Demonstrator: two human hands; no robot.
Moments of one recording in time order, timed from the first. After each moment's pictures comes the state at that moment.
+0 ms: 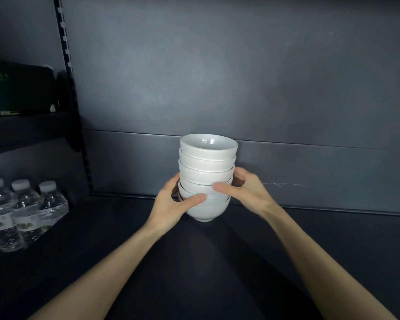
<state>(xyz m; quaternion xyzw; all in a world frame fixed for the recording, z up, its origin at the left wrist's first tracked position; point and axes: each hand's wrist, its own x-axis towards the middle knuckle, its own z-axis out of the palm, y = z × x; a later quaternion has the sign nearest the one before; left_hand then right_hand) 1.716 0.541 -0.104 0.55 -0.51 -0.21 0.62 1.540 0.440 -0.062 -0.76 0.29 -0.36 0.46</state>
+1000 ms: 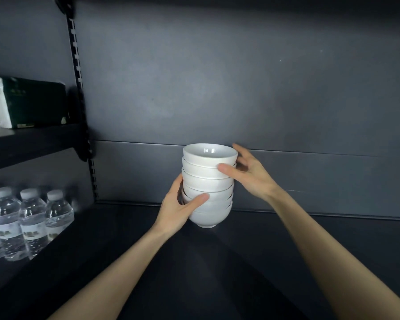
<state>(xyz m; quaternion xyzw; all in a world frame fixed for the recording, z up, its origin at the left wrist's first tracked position) 1.715 0.538 -0.097 0.51 -0.52 -0.21 0.65 1.544 0.444 -0.014 -0.78 0.26 -0.39 0.42</state>
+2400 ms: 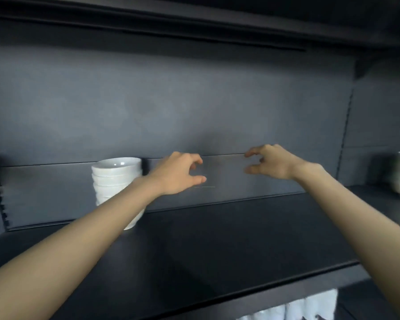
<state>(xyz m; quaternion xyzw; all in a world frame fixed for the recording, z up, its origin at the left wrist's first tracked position) 1.506 0.563 0.050 0.59 -0.77 0.06 0.24 1.266 0.500 0.069 -0.82 0.53 -0.21 0.01</state>
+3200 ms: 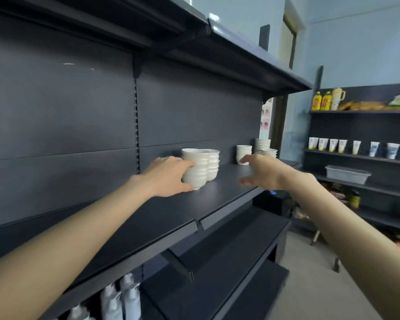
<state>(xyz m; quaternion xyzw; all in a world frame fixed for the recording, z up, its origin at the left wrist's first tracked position) 0.933 0.470 0.044 0.38 -0.90 0.12 0.17 0.705 0.555 0.059 -0.64 0.75 -0.14 -0.06</state>
